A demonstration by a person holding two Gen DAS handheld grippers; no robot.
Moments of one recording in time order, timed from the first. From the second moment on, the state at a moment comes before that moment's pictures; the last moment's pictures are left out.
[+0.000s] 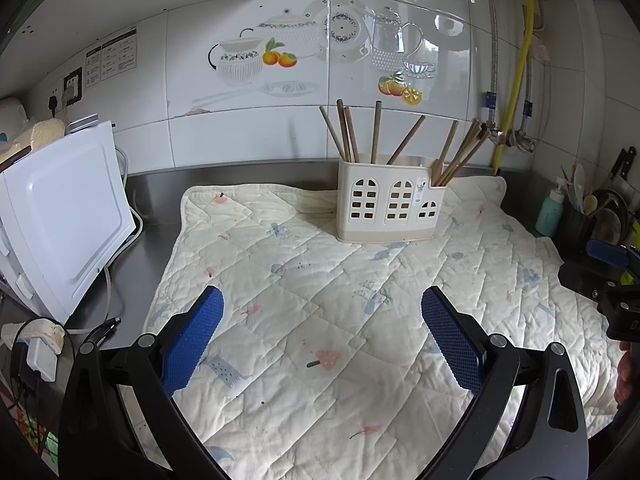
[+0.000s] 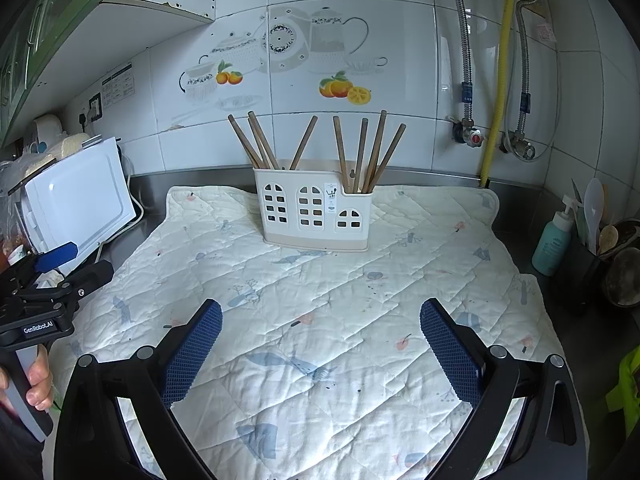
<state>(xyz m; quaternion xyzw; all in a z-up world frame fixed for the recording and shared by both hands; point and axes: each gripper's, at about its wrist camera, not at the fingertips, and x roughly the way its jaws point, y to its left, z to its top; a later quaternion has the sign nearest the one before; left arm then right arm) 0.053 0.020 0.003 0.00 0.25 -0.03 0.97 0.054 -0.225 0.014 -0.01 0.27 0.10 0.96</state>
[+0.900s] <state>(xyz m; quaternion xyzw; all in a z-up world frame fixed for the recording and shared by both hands) 0.051 0.015 -0.001 0.00 0.25 -0.04 0.97 0.056 -0.224 0.005 -0.01 0.28 0.10 0.95</state>
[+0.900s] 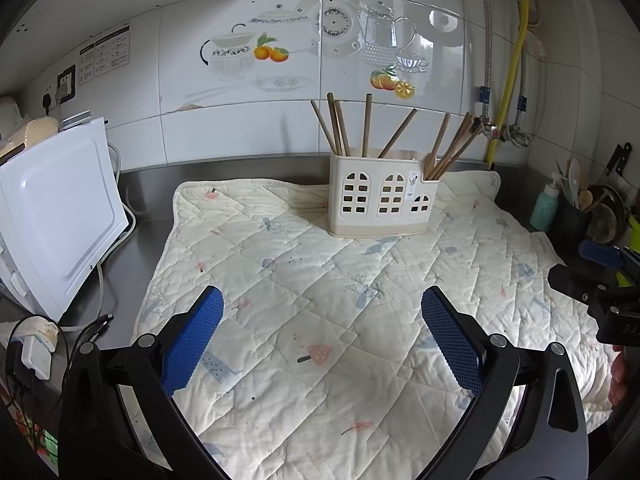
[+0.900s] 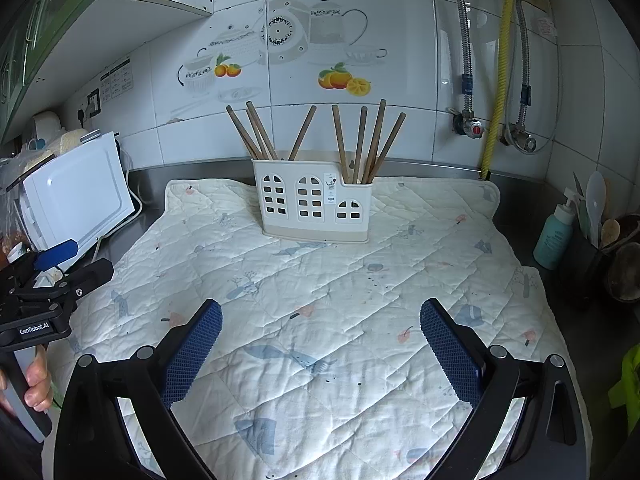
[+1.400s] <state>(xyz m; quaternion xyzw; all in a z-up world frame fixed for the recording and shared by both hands) 0.053 0.017 -0.004 -0.01 0.26 -0.05 0.97 0.054 -0.223 0.005 -0.01 0.28 0.10 0.95</state>
